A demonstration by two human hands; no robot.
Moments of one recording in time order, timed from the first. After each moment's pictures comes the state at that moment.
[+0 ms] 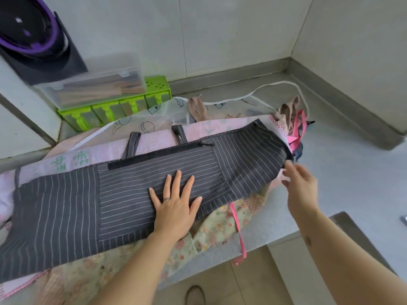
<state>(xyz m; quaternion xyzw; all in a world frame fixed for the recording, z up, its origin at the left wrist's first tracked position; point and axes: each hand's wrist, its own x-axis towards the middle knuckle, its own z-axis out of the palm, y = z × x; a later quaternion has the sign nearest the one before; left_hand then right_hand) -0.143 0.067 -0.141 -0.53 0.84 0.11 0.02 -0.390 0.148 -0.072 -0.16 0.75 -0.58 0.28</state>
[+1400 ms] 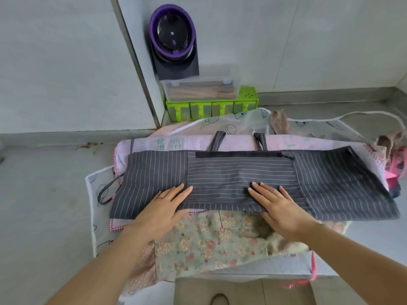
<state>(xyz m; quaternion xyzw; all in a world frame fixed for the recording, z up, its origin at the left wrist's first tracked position) 0.065 0.068 -0.100 -0.53 0.83 0.16 0.08 -0.264 0.093 -0.101 -0.82 0.55 0.05 0.15</state>
